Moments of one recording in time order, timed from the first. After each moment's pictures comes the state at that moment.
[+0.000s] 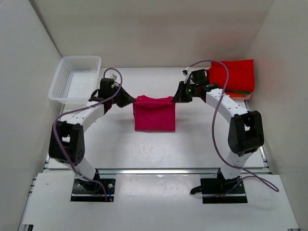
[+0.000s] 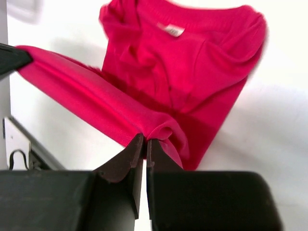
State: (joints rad) left arm -0.23 1.59 1.07 -0.12 0.32 -0.83; right arm 0.30 1.74 1.36 -0.42 -0.49 0.37
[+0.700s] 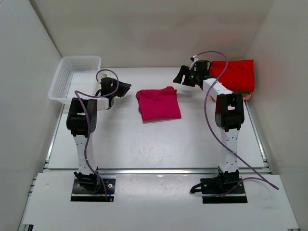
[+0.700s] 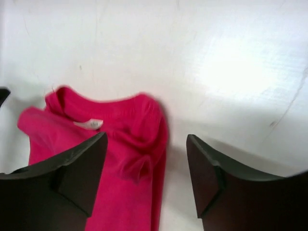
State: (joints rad) left arm -0.14 2.14 1.30 0.43 0.24 -1.15; right arm 0.16 2.28 1.81 -0.17 -0.44 0.37
